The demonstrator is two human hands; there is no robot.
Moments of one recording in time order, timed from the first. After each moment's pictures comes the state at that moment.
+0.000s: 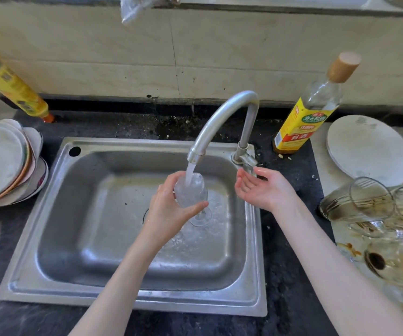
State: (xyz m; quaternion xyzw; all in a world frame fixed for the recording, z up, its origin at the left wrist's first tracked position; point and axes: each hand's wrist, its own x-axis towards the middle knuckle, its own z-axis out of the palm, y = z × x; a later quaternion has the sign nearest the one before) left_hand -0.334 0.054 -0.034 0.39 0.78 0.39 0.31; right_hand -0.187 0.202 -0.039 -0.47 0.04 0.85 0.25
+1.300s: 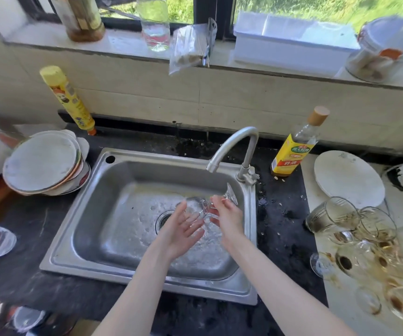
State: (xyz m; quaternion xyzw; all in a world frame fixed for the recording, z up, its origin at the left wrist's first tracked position) left_hand -0.320 0.012 -0.036 -0.17 0.47 0.61 0.62; right_hand -0.225 0.088 -0.023 -0.55 -0.39 0.69 0.26
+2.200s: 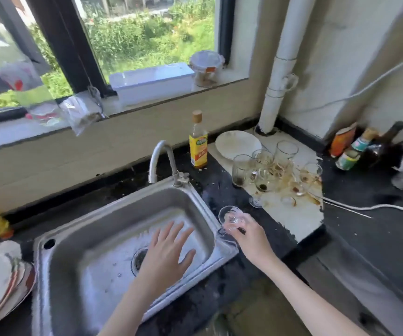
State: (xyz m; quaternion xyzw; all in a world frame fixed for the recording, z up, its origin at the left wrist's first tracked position) left_hand -0.328 -0.056 0.017 0.83 0.54 0.08 0.07; right_hand -0.107 -0.043 0.031 -0.65 -0.57 0.38 0.34
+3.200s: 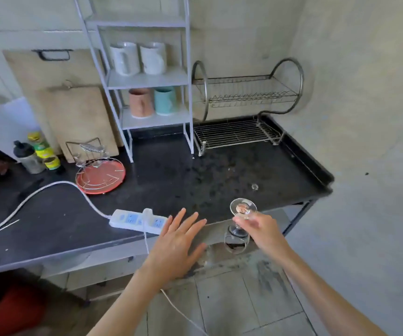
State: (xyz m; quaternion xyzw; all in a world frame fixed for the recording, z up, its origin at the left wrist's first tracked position) left_hand 0.250 -0.448 0.051 0.99 -0.09 -0.02 0.08; right_hand 0.313 -0.662 0.076 -0.87 -0.04 0.12 0.48
